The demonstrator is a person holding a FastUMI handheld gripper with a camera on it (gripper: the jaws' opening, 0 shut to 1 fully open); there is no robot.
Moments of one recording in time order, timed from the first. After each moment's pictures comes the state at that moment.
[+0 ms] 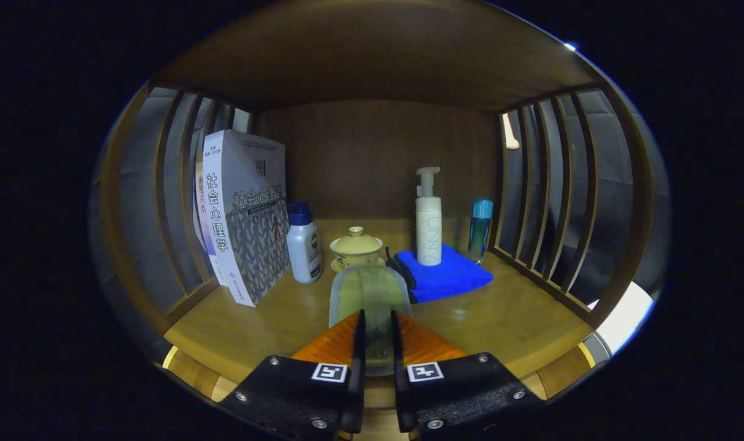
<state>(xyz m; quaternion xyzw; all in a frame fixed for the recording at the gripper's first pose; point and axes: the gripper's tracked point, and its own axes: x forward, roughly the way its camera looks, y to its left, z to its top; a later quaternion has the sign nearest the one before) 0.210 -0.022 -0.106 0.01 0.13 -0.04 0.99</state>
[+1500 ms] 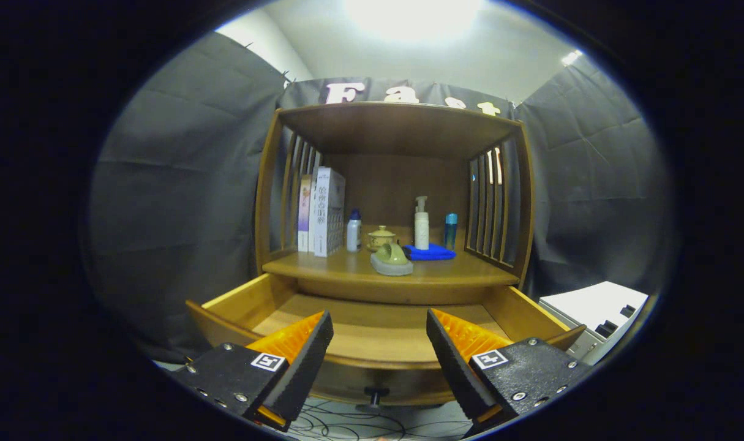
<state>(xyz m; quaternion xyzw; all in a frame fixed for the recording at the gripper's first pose) -0.085 0.016 -0.138 -0.02 0.03 0.00 1.00</state>
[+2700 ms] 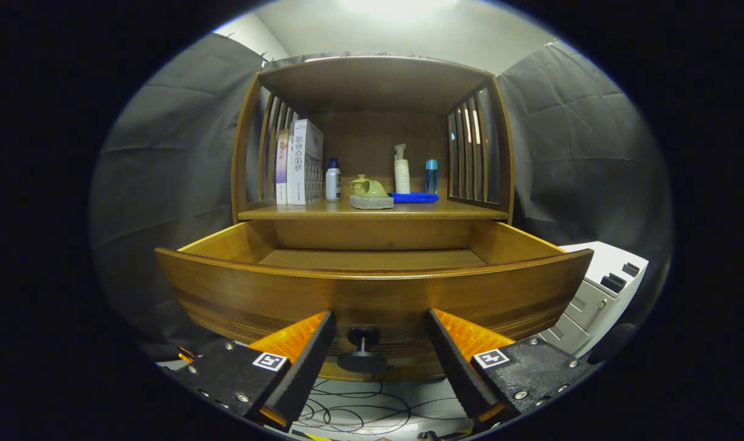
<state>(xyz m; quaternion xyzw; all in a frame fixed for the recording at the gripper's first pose) -0.079 -0.008 -0.230 0.01 0.11 -0.04 0.99</state>
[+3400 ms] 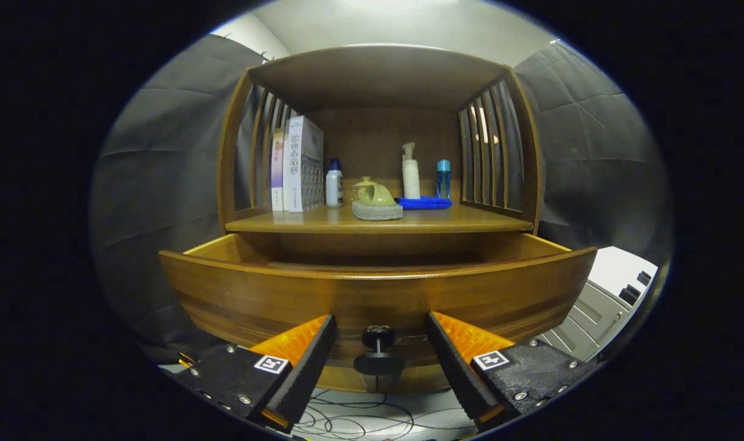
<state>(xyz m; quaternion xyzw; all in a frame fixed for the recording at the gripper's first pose) -0.011 -0.007 -0.221 0.01 0.11 -0.03 0.99</state>
